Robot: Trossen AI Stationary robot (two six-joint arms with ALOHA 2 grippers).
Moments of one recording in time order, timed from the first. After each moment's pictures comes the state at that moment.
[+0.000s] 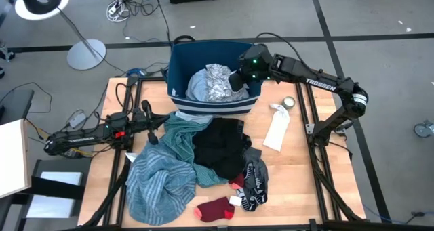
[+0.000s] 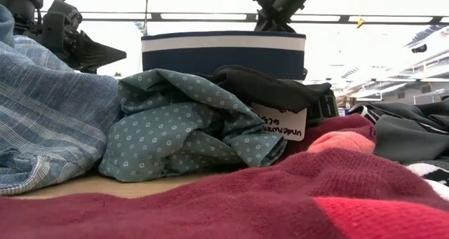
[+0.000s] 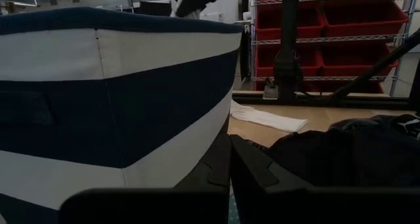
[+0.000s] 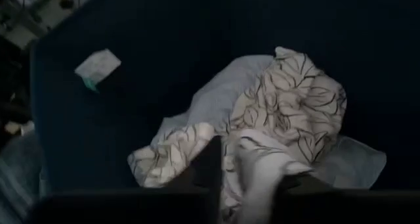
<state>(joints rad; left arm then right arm) 0.16 0.06 0.01 0.11 -0.12 0.05 -0.42 1.53 1.53 -0.65 0.07 0.41</state>
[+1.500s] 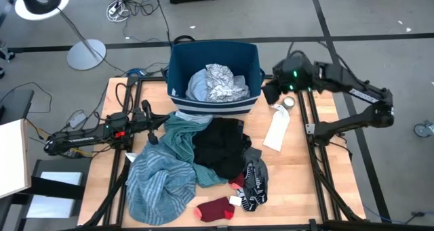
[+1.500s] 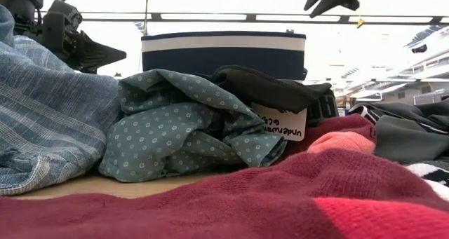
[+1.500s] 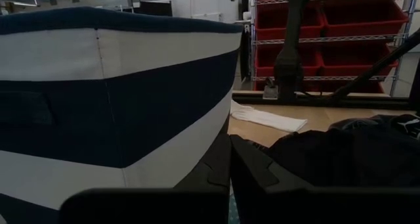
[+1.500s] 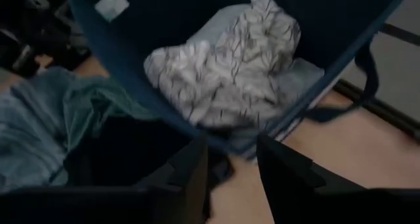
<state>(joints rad) 0.16 0.06 0.01 0.11 -0.12 0.05 -0.27 1.15 1.44 -1.03 0.20 0.50</state>
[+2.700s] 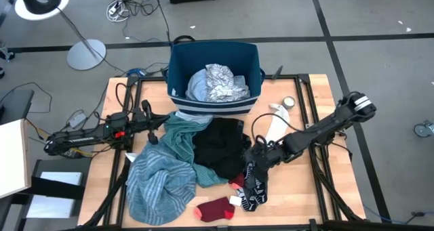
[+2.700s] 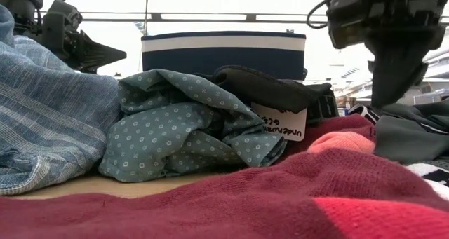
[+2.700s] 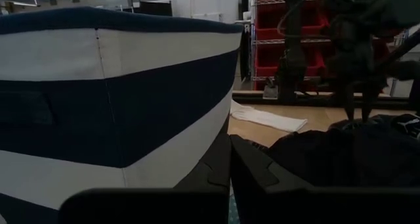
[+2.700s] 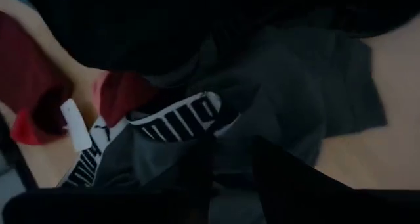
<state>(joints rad) 0.16 0.06 0.01 0.11 -0.12 0.05 0.44 1.47 0.90 -0.57 0.12 1.06</state>
